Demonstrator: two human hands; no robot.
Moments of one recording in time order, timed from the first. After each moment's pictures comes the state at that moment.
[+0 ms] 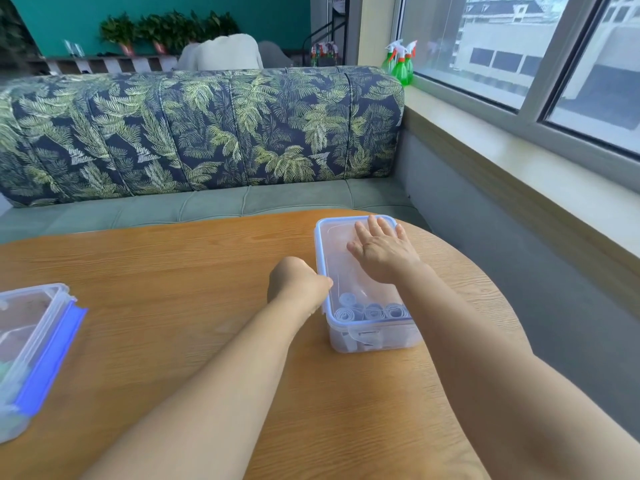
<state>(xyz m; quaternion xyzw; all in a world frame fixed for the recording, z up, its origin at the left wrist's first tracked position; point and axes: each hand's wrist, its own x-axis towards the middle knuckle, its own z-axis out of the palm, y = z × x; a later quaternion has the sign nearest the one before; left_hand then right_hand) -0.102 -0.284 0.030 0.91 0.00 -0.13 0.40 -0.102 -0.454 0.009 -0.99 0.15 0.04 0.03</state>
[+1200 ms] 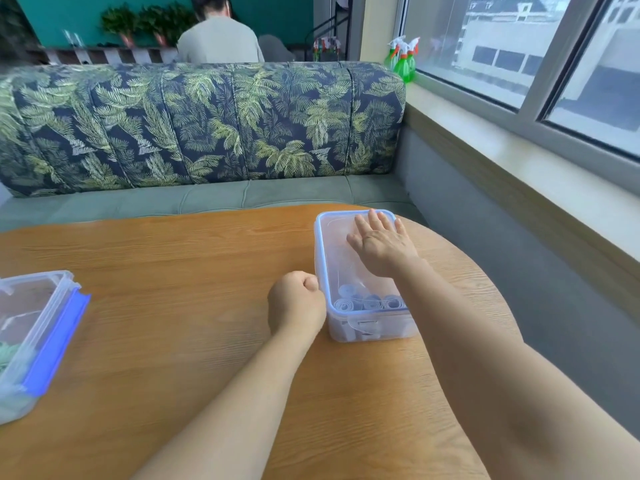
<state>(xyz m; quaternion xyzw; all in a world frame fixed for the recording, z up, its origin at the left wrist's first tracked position) -0.134 -0.268 0.004 0.88 -0.03 -0.04 0.47 -0.103 -0.453 0.006 -0.99 0.15 0.02 0.06</state>
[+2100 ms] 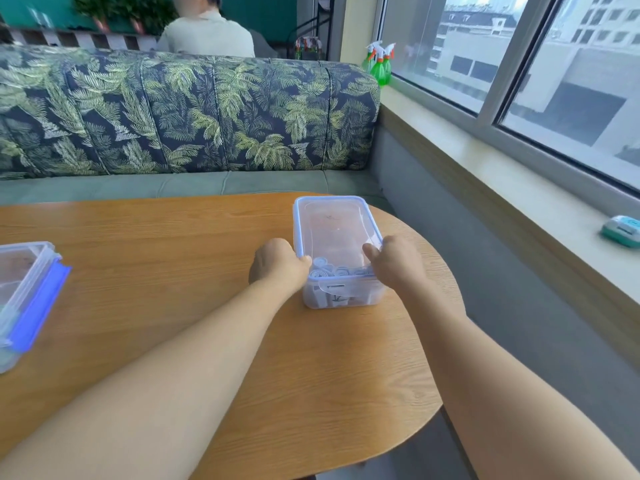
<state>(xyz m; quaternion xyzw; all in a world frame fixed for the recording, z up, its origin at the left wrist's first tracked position) -0.146 -0.275 0.028 0.95 -0.07 -0.07 0.30 -0.215 -0.440 0.026 -0.90 0.35 -0.07 0.25</state>
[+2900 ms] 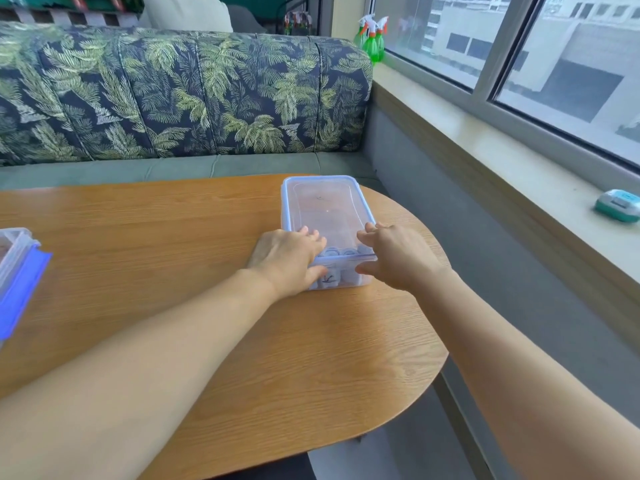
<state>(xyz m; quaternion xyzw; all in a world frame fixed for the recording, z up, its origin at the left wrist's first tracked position) -0.164 -0.274 0.028 0.89 -0.46 0.06 -0.01 -0.252 -0.445 0.032 -0.99 0.10 -0.02 -0.04</state>
